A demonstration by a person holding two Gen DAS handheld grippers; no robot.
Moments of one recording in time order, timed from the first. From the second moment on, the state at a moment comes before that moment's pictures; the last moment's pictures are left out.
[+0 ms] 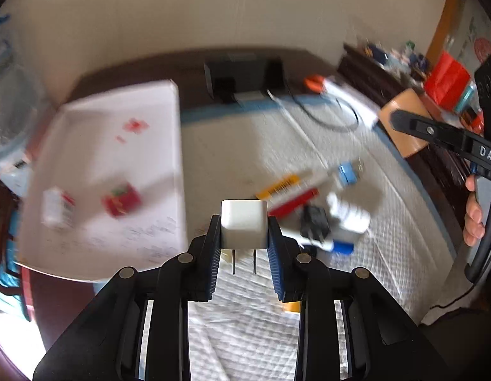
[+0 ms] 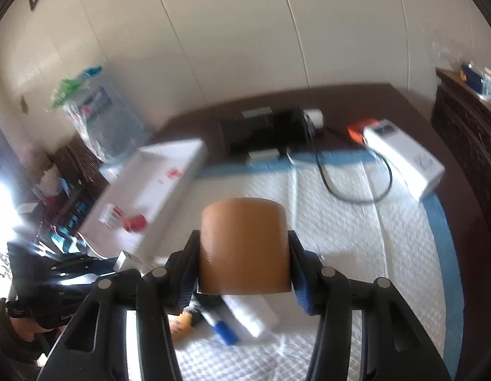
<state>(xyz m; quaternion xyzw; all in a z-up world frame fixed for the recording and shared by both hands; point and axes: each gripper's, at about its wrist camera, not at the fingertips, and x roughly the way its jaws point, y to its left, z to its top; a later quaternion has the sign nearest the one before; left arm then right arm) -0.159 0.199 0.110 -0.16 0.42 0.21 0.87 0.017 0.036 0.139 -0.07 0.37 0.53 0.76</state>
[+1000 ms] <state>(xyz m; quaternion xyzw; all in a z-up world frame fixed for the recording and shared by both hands) -0.253 0.321 0.208 -0.18 0.33 0.35 0.86 -0.077 0.183 0.226 -0.05 0.30 0.63 0.71</state>
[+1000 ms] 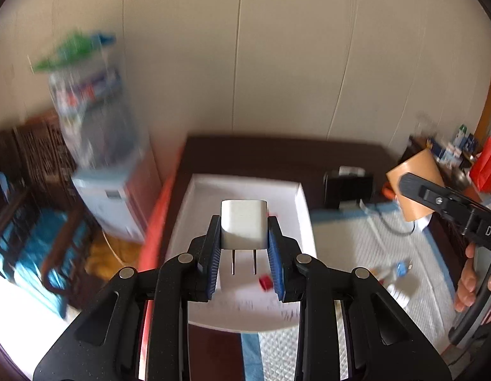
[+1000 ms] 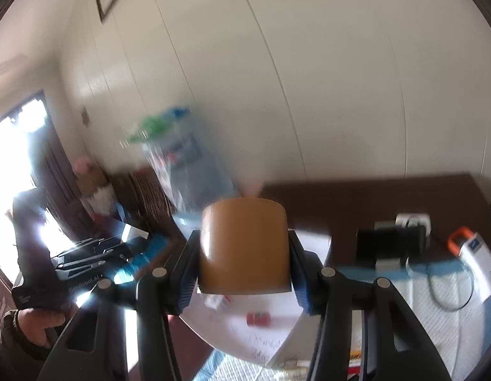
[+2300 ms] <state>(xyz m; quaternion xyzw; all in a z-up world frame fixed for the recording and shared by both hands) -0.235 0.305 0.138 -0.20 0.31 0.31 0.88 -0.007 0.126 0.182 0.04 0.32 0.50 0.80</state>
